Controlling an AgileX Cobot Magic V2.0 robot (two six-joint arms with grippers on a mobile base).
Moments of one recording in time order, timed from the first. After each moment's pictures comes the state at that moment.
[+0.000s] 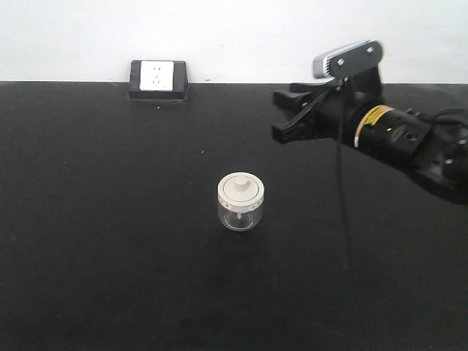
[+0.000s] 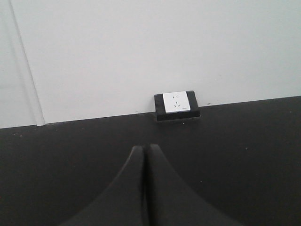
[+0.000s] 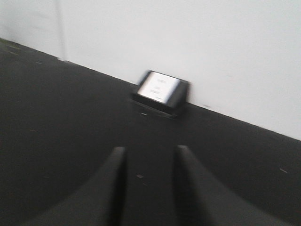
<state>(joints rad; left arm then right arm) 0.00 0.31 -0.28 0.13 0.07 -0.03 0.27 1.58 -1.01 -0.82 -0.41 0.67</state>
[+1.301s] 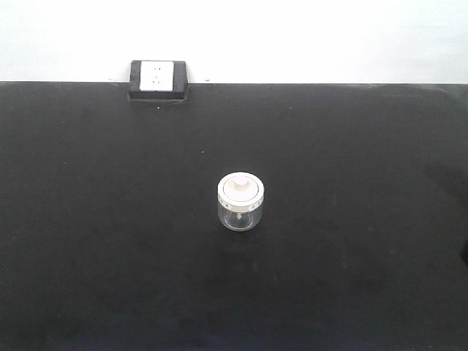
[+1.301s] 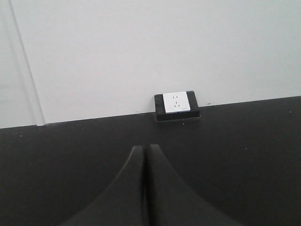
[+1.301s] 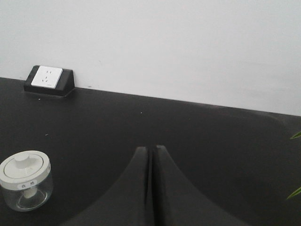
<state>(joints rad) 0.00 0.31 -0.28 0.13 0.07 -0.03 0.27 0.52 -0.46 -0.84 0.21 0.73</state>
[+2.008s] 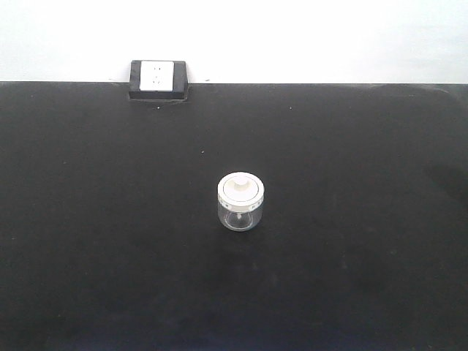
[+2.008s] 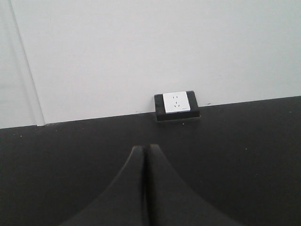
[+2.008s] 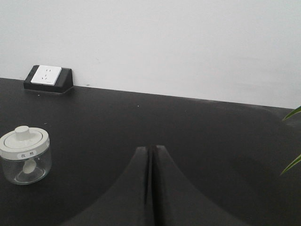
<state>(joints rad) 0.00 0.31 -0.28 0.13 0.07 -0.03 0.27 0.21 -0.21 -0.85 0.22 0.74</state>
